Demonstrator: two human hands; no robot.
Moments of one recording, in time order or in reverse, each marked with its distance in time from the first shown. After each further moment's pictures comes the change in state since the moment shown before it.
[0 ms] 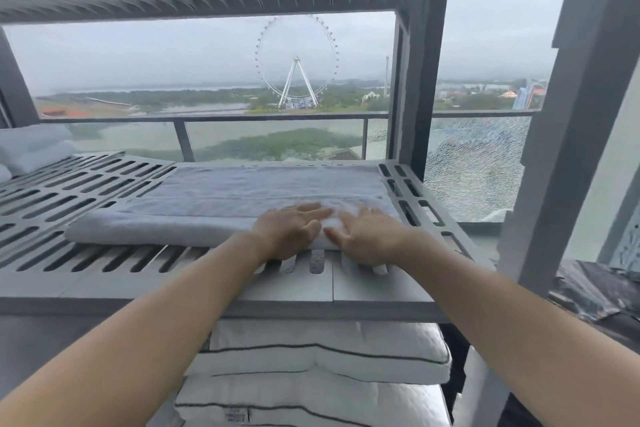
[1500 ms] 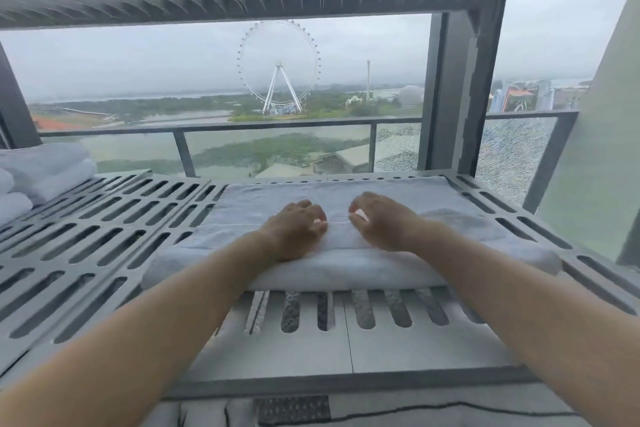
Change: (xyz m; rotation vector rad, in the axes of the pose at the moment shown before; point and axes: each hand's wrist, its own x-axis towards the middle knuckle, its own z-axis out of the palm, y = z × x) left_hand 0.008 -0.165 -0.034 -0.057 0.097 0.008; right_hand 0.122 -0.102 0.002 0.110 0.254 -0.094
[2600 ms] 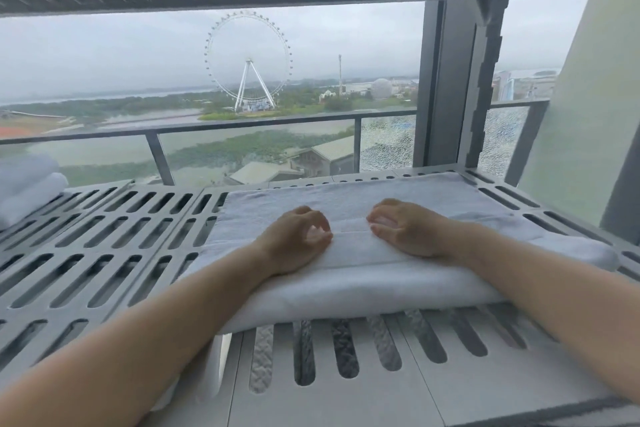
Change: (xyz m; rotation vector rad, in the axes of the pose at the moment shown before) left_hand 0.009 -0.058 -0.002 -0.166 0.053 0.162; right_hand 0.022 0.011 0.011 0.015 -0.081 0.027
